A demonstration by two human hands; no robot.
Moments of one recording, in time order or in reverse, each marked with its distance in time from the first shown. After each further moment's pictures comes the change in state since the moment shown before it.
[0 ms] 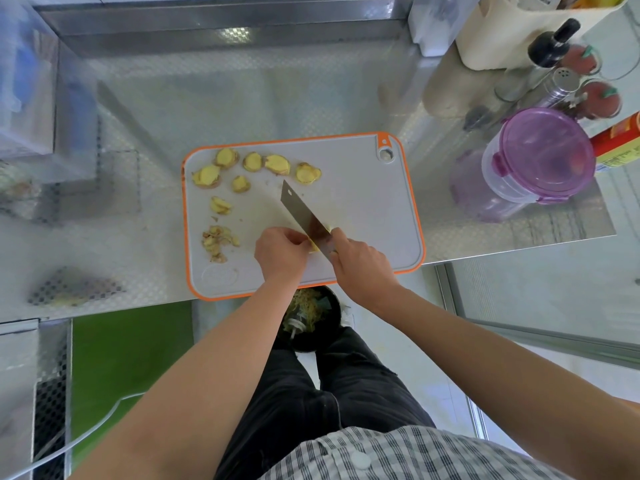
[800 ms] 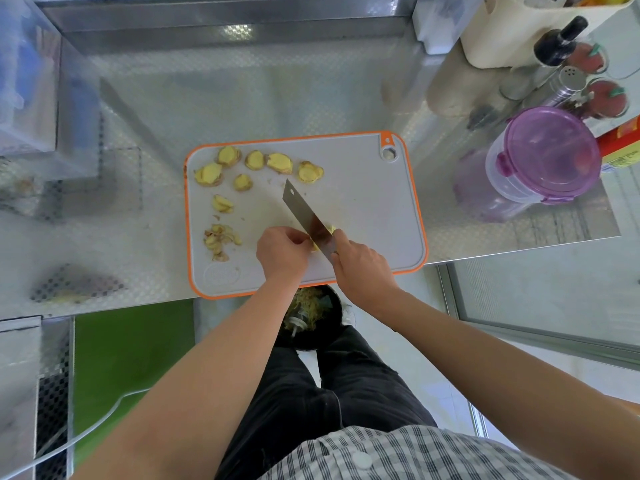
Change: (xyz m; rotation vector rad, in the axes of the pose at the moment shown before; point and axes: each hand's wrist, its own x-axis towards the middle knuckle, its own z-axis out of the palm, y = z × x) left_hand 0.002 -0.002 0.001 -0.012 -0.007 -0.023; right_hand -0.002 -0.004 0.004 0.010 -0.006 0.016
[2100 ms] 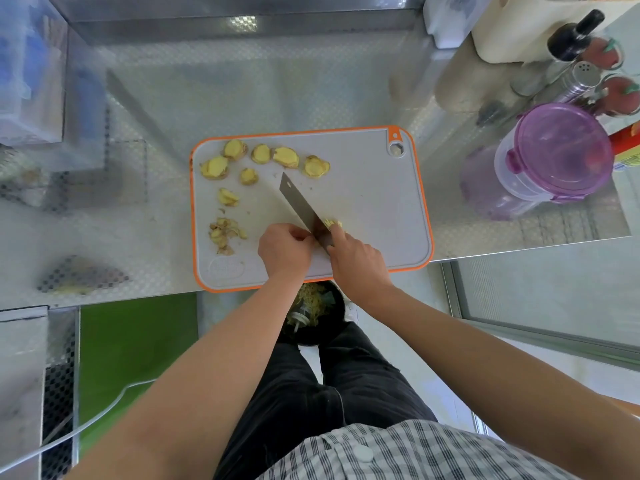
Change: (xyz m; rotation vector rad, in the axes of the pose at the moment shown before) left_hand 0.000 -0.006 -0.002 0.046 0.016 0.034; right_hand 0.009 -0.007 0.014 -0.035 0.069 0.006
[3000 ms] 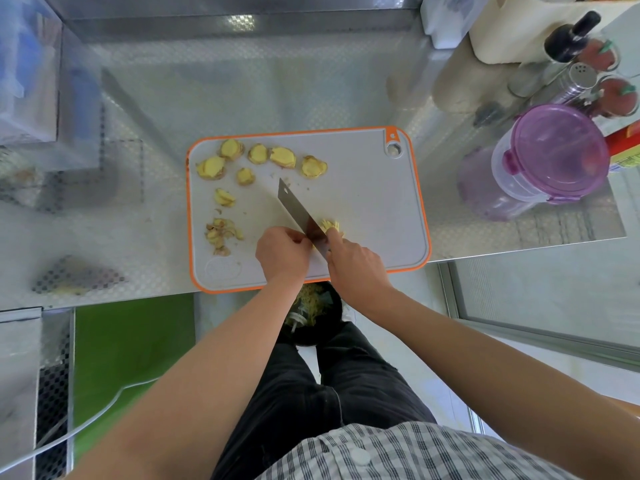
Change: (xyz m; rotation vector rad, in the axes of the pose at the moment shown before) left_hand -0.004 0.002 0.002 0.028 0.030 -0.021; right_hand -0.004 0.000 -0.001 -0.023 -0.027 -0.021
